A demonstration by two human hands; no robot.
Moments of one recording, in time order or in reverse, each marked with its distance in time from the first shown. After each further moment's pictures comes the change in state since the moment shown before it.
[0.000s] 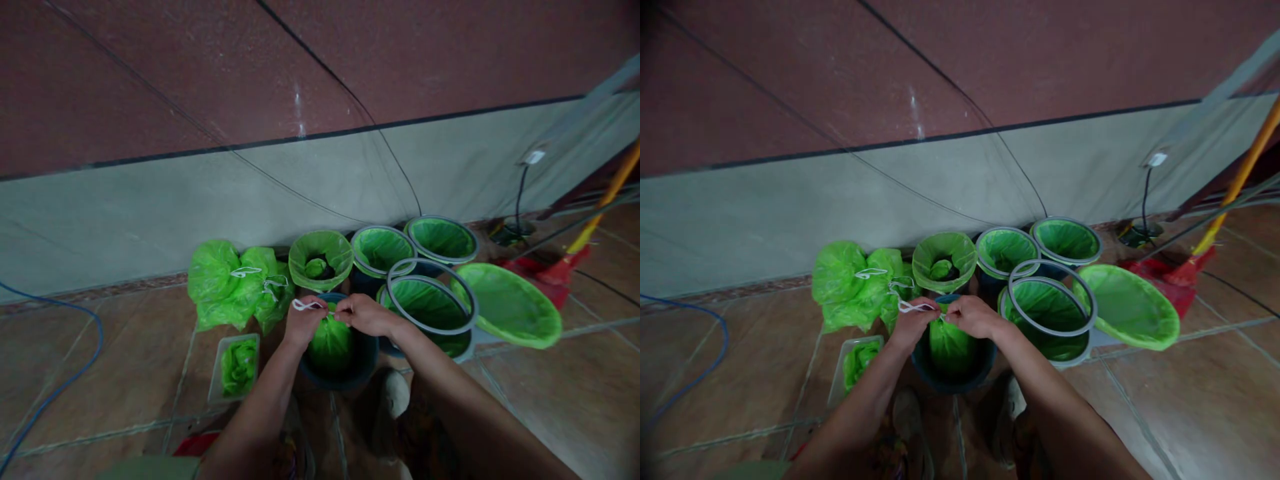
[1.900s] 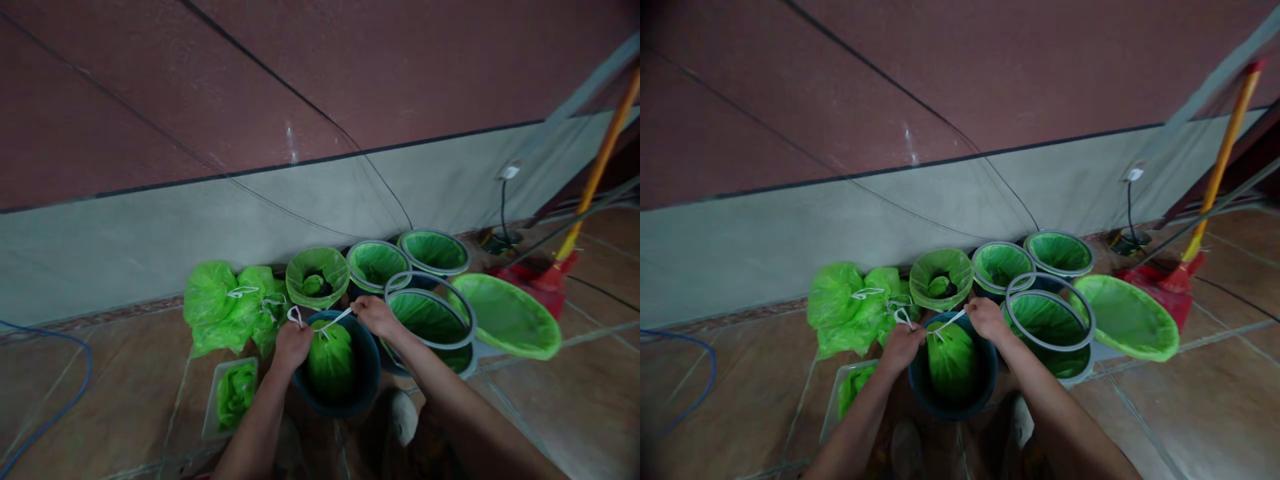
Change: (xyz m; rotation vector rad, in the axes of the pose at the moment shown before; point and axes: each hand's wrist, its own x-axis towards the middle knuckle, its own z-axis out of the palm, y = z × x) left_hand 0.008 0.000 -0.025 0.654 -0.062 0.061; right_hand 0.005 0.019 -0.015 0.191 0.364 0.425
